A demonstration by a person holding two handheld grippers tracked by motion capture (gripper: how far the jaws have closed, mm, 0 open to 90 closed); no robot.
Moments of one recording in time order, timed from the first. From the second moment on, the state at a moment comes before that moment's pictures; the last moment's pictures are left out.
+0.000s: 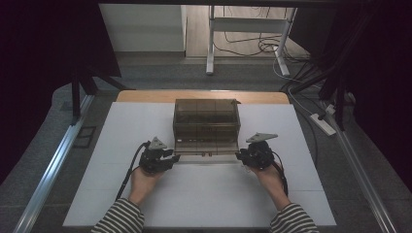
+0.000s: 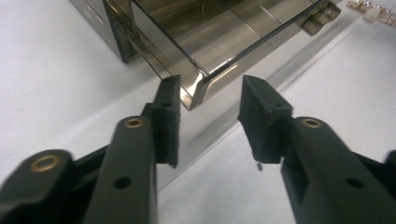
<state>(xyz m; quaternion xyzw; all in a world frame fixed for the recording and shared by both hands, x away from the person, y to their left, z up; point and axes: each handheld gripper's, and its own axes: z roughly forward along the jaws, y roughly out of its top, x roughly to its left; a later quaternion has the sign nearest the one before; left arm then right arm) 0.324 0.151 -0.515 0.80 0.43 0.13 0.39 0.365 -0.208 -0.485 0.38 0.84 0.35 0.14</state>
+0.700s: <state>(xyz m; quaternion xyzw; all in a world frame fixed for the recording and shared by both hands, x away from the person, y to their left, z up) 0.303 0.167 -0.504 0.79 0.42 0.15 0.42 0.344 -0.234 -0.476 0.40 0.82 0.39 0.17</state>
